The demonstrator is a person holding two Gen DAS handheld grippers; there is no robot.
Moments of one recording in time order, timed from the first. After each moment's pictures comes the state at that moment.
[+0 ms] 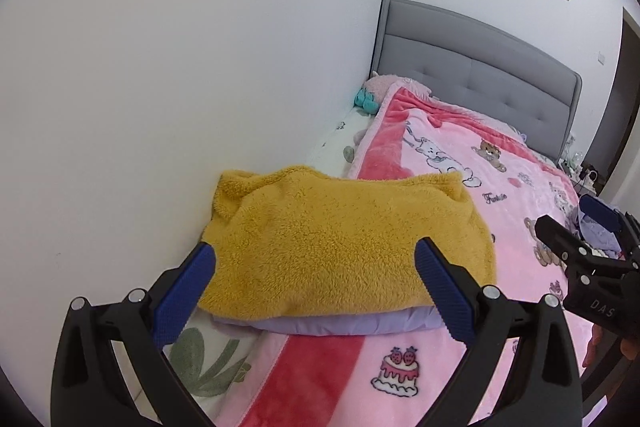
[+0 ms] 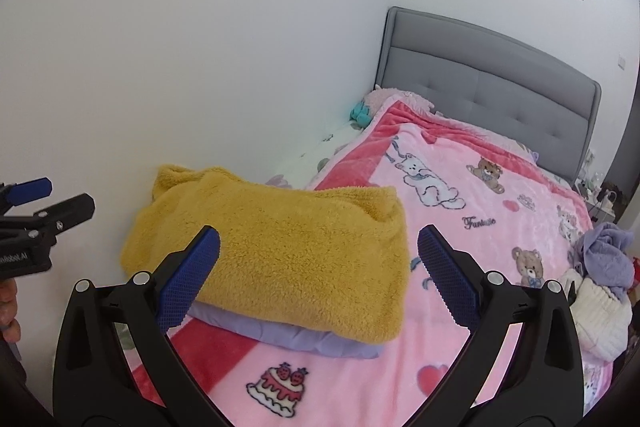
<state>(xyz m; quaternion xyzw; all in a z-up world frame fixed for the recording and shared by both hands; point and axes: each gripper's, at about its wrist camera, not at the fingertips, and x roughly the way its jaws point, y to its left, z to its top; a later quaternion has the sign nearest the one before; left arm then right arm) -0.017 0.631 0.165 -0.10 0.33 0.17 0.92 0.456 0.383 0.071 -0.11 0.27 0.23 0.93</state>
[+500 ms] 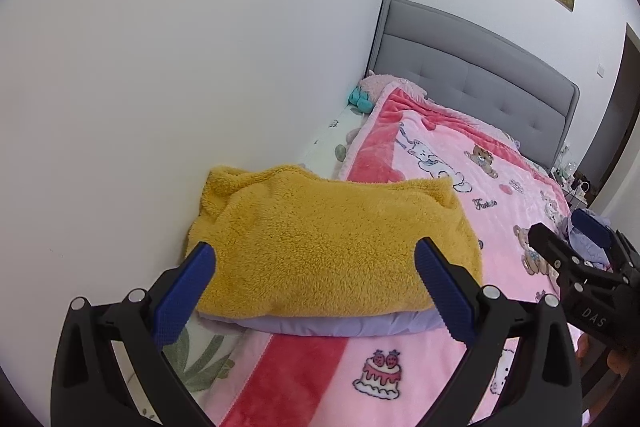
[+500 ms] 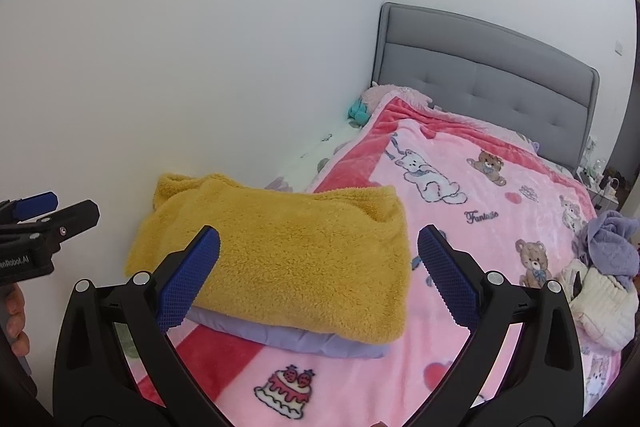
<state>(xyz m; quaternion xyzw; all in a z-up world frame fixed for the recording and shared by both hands) -0.003 0.637 0.169 -0.13 0.33 0.16 0.92 0.463 0.379 0.074 -0.09 0.28 0.23 0.93</state>
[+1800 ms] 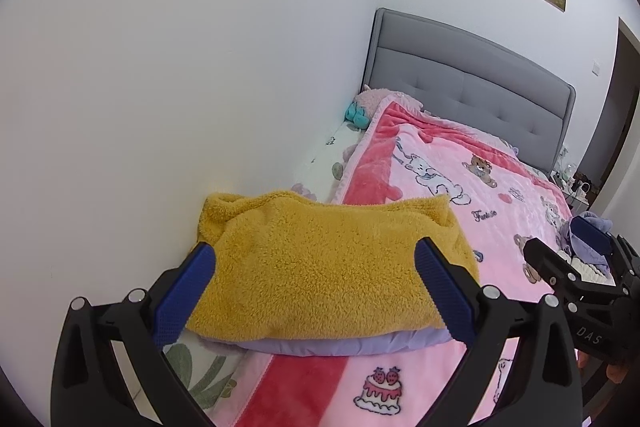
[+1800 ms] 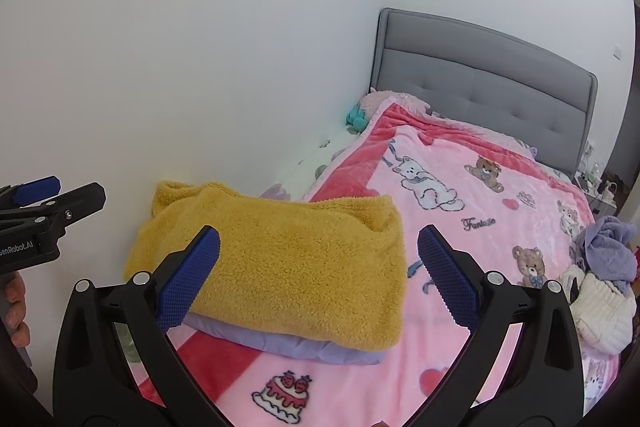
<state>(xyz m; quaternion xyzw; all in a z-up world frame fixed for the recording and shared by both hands) 0.011 0.627 0.185 -0.11 0.31 0.16 0.93 0.467 0.382 0.084 -0.09 0.27 0.22 0.93</state>
